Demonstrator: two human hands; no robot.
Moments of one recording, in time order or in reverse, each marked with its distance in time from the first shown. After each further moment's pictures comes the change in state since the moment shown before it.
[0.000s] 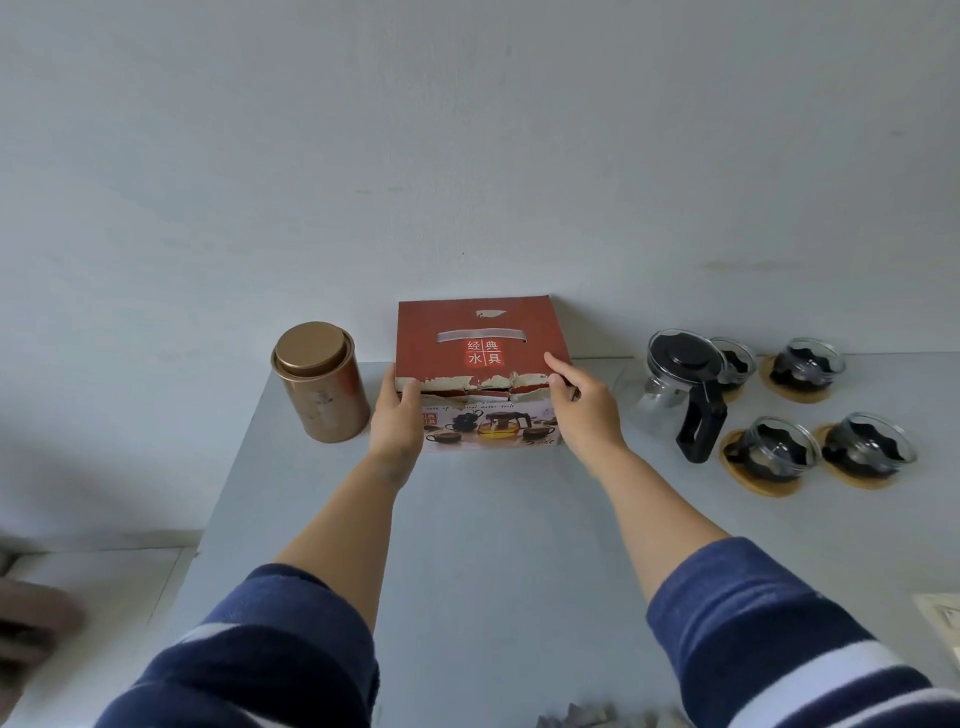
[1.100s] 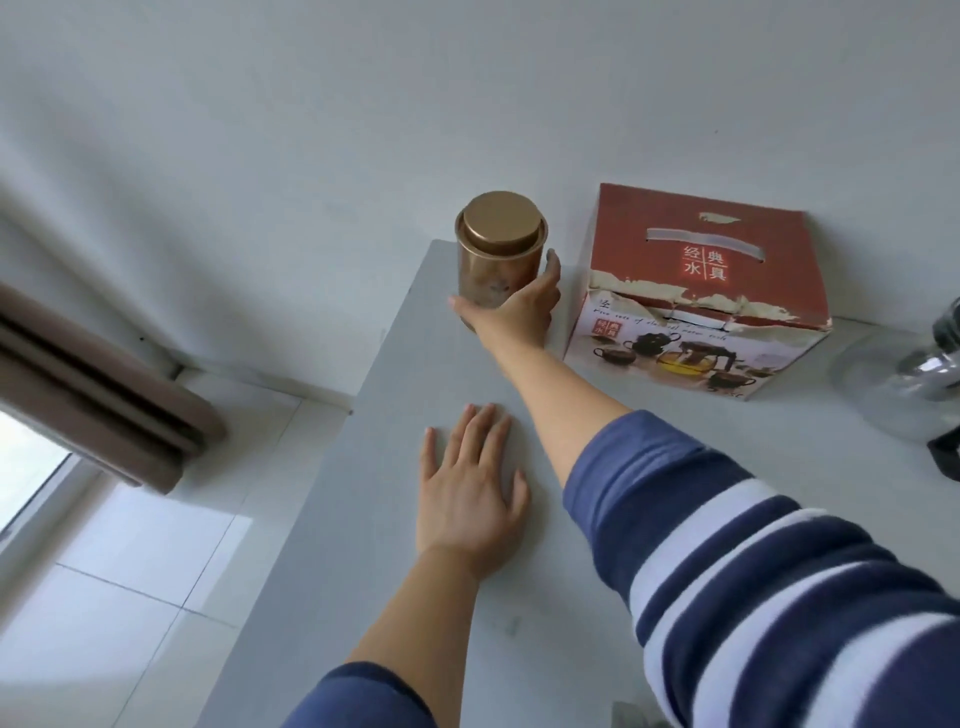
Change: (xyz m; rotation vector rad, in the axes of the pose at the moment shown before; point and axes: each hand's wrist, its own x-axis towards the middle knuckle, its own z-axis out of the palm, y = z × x) left_hand -0.099 -0.124 -0.090 1.139 0.101 0.205; right_hand -0.026 -0.071 0.253 0.085 -0.190 0.100
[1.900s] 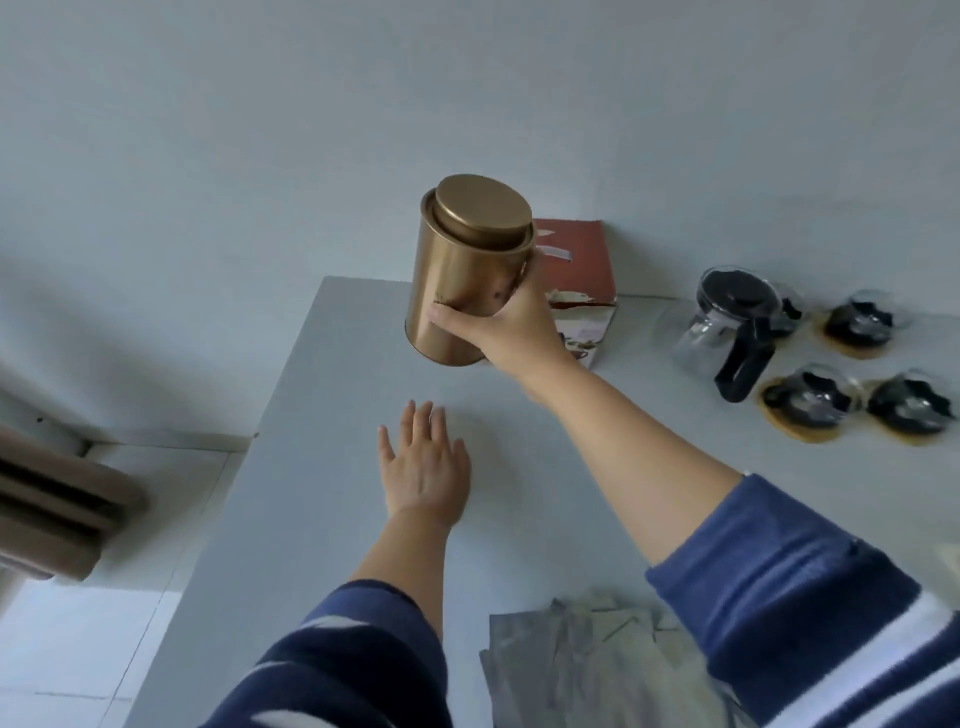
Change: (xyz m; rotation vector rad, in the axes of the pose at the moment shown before) left_hand -0.007 0.080 -0.012 0.125 -0.098 -0.042; right_hand -0.078 -0.030 -0.178 0.214 -0.080 -0.257
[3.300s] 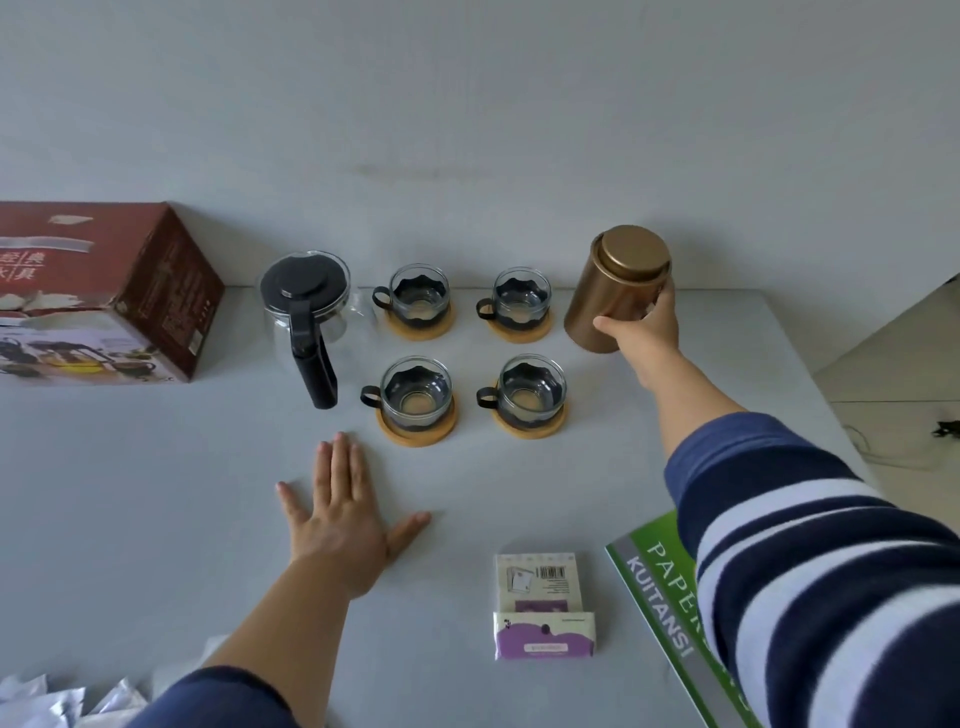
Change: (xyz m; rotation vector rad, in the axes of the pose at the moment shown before) left_hand -0.055 0.382 0.122 0.208 -0.298 0.031; right_hand 0.058 0.175 -0.605 -0.219 0.467 0.385
